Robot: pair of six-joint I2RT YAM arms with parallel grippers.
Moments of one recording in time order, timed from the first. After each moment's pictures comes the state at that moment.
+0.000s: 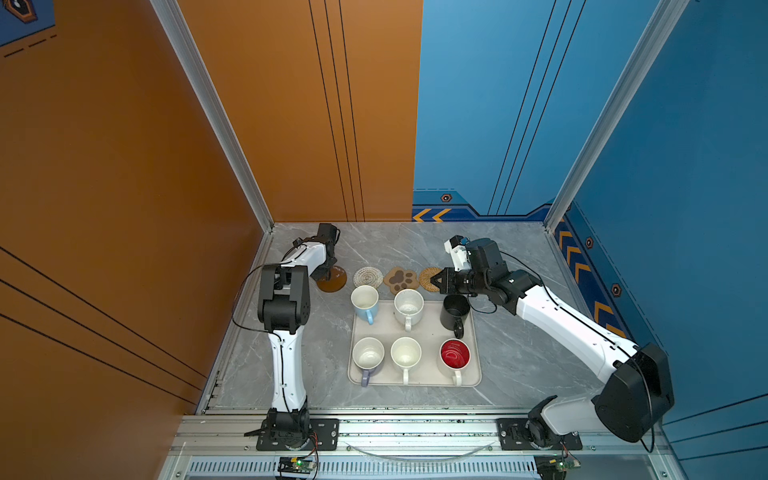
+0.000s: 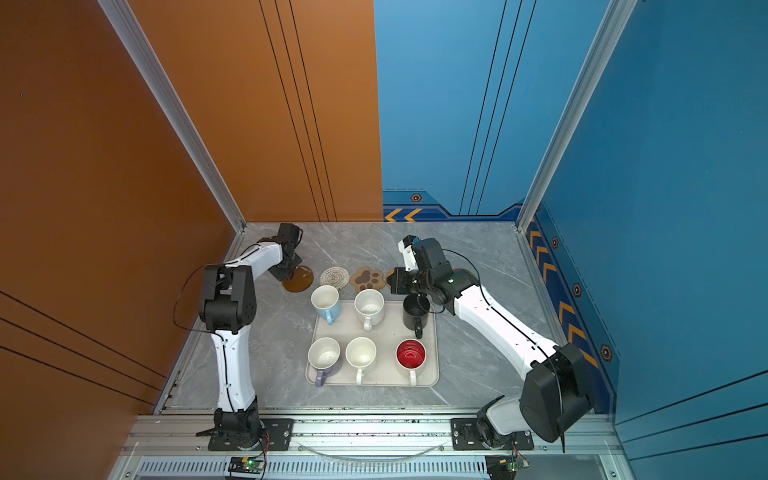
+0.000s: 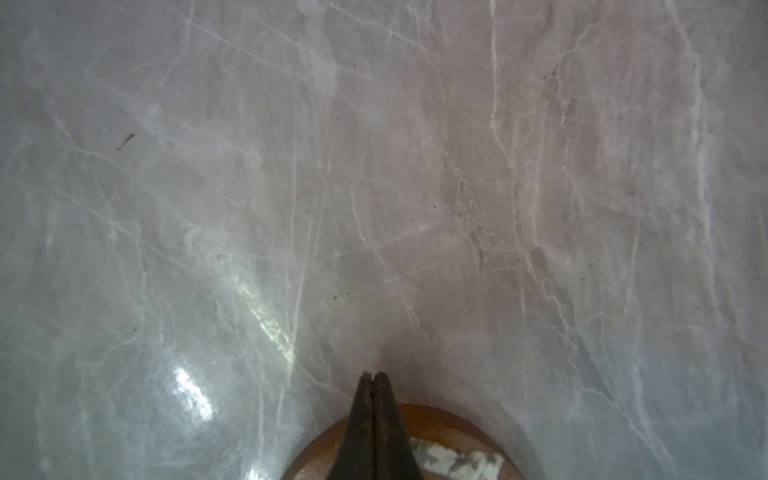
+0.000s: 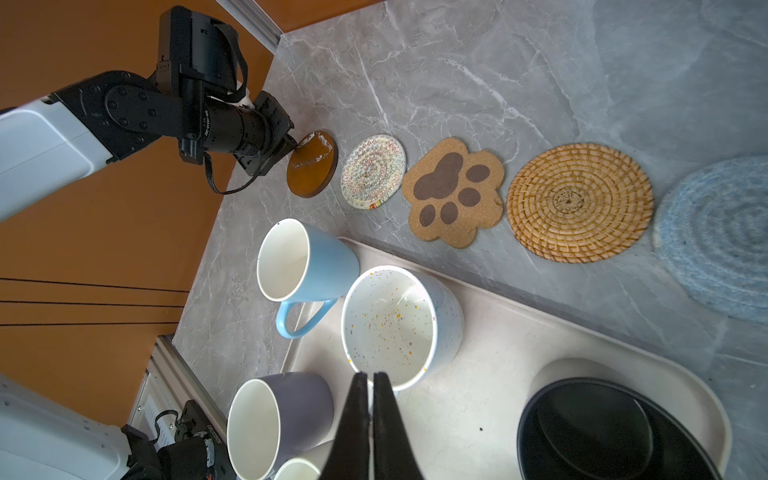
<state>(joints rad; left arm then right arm) -0.06 2.23 1.70 -0.66 -0.40 -0.93 0.53 1.42 1.18 -0.45 -0.30 0.50</state>
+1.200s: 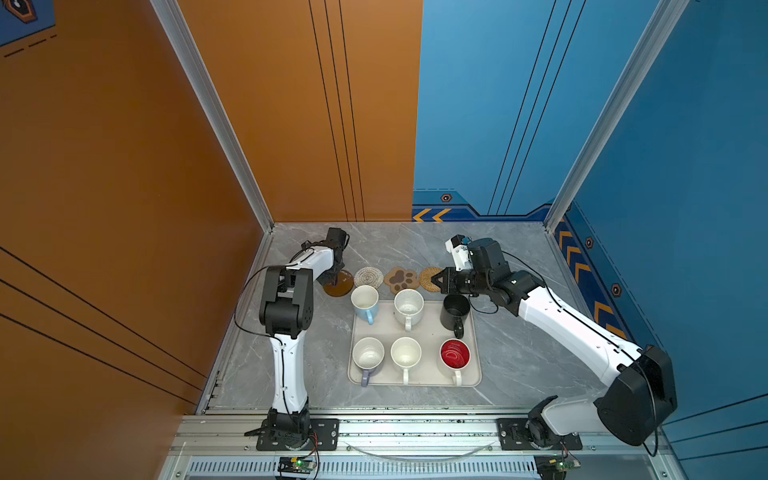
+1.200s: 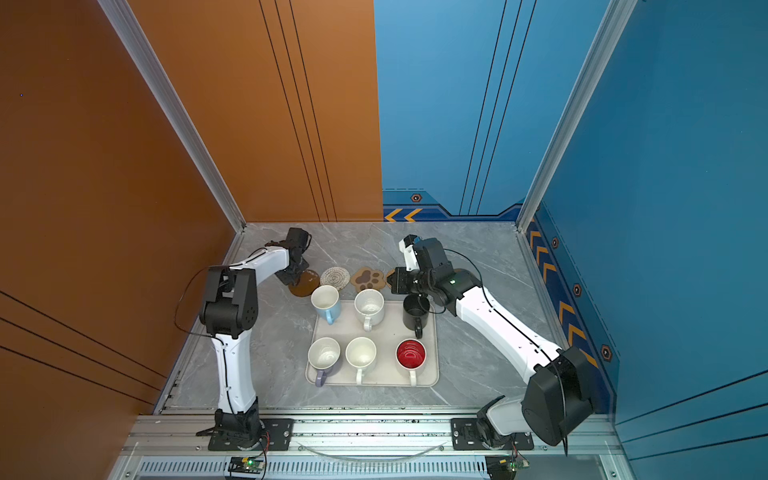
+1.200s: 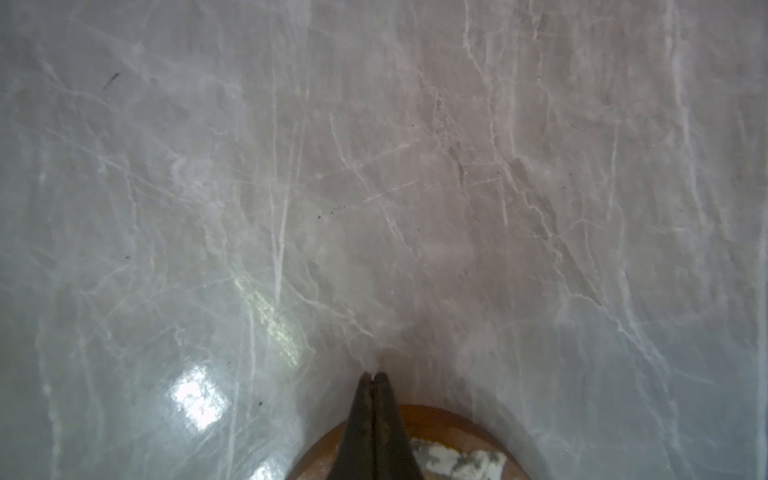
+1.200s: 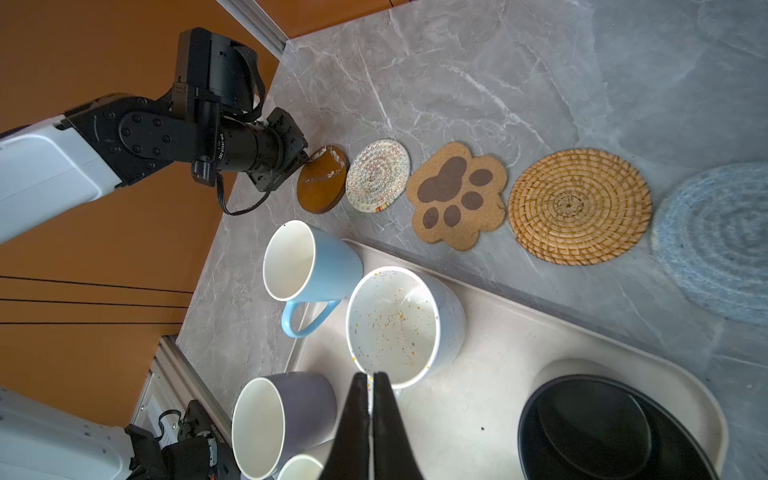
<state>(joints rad) -0.12 2.18 1.61 -0.63 -0.42 -0.94 0.53 1.40 1.17 -0.45 -0.30 0.50</state>
